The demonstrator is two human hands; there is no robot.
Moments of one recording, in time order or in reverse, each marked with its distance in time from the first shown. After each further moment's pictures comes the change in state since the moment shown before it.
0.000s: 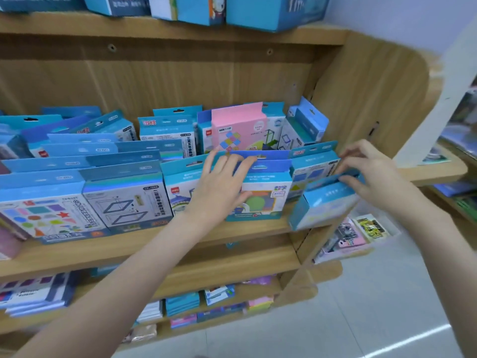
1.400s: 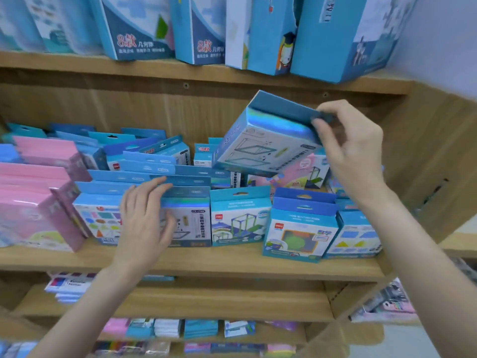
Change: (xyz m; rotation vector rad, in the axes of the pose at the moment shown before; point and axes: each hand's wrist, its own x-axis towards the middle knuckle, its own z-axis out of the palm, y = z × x) left_hand -0.110 -0.101 -0.068 0.009 0.210 -0.460; right_hand 0.111 -0.124 -0.009 0.448 0.678 -0.371
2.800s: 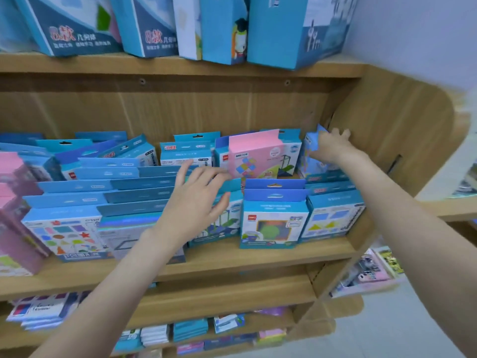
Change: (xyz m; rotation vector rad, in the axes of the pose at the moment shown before) left_hand 0.061 0.087 0.048 -0.018 -0.217 0.354; right_hand -0.005 0.142 0.001 -0.702 -0.851 0.770
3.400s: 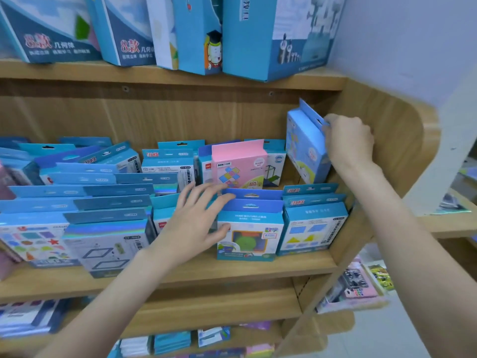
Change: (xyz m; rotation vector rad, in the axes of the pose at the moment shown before) left_hand 0.001 0.031 0.031 -0.044 -0.069 0.059; right_hand -0.041 0.025 -0.045 0.091 0.598 -0.095
